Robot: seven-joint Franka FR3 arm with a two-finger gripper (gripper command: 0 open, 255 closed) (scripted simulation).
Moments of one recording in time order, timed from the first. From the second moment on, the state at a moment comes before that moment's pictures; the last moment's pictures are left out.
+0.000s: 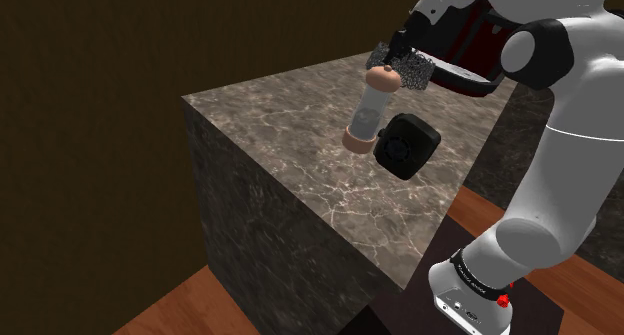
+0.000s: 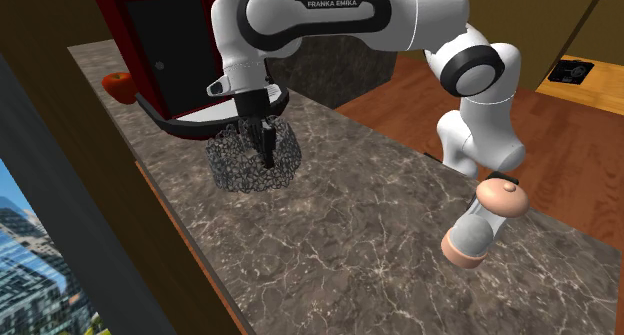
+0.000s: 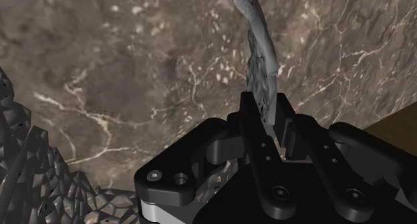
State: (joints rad) arm -0.14 0.39 -0.49 -1.31 0.63 1.45 -0.61
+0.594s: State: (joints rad) arm -0.15 0.40 -0.49 -1.26 0.63 1.41 -0.59
